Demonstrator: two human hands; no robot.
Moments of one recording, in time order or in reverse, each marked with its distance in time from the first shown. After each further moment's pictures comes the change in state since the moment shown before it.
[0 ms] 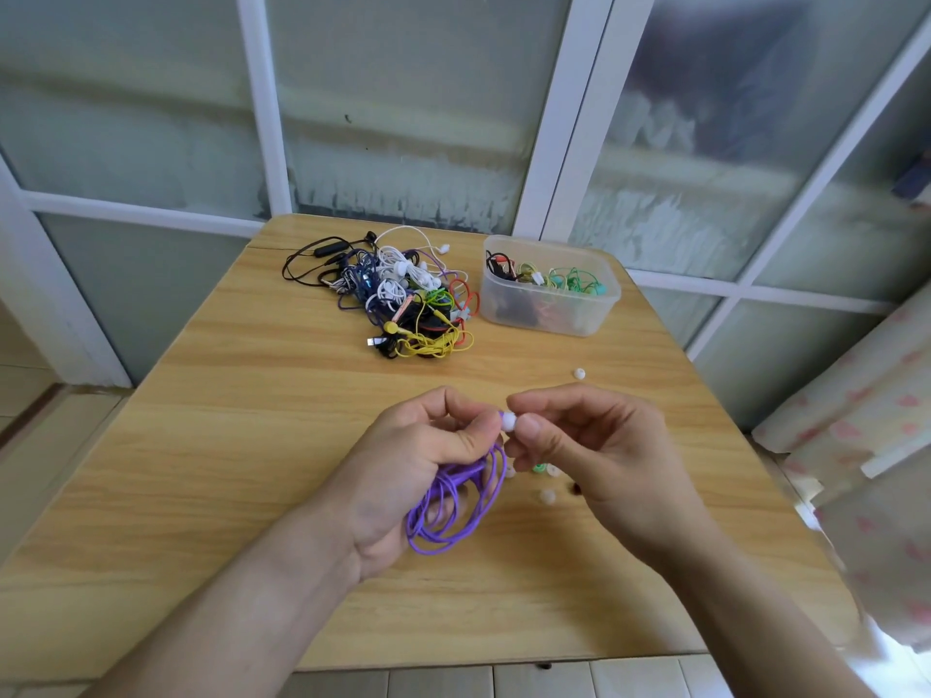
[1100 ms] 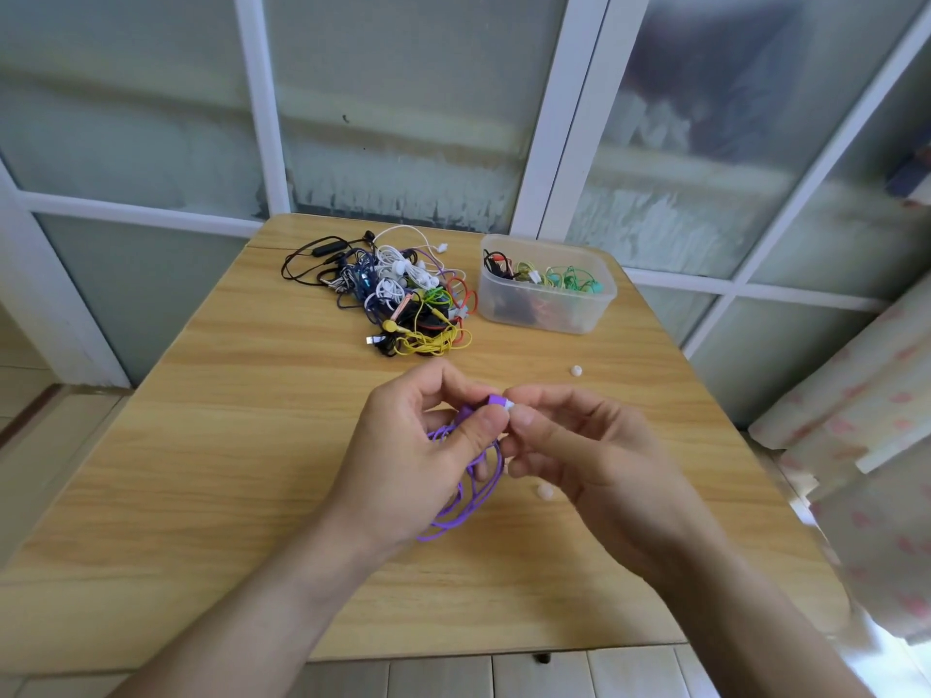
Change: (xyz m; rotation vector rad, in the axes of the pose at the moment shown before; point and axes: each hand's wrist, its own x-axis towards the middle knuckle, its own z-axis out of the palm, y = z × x) left_hand 0.002 -0.006 0.001 0.405 0.118 0.507; right_hand -0.006 -0.012 0.010 0.272 0.003 0.239
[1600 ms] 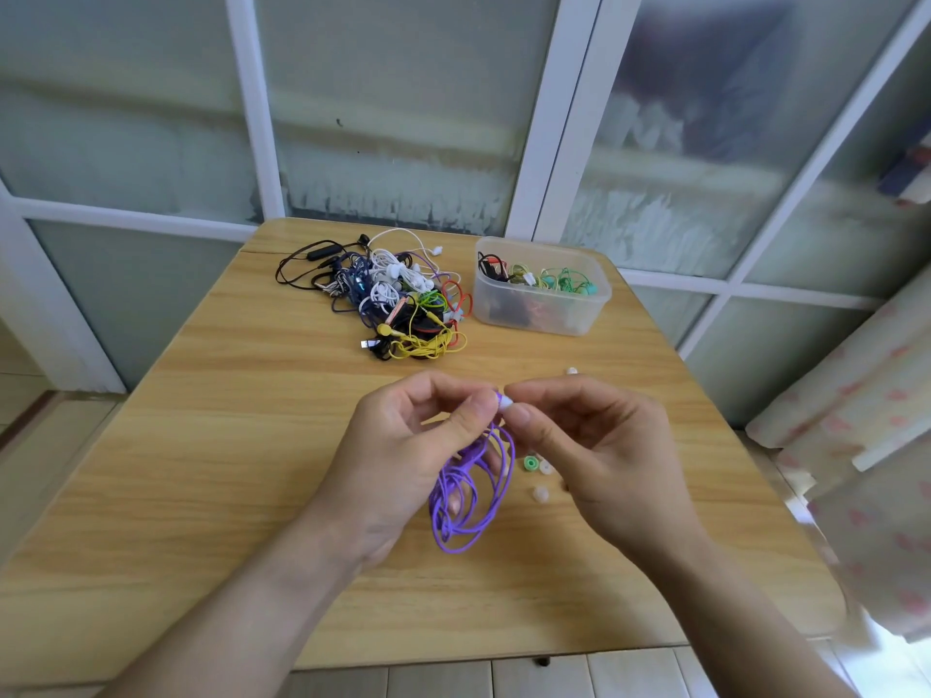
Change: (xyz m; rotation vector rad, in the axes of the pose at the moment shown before) left_hand 0.002 0.003 0.000 -0.285 -0.016 -0.205; right_hand 0.002 0.003 -0.003 -0.299 0.092 -0.357
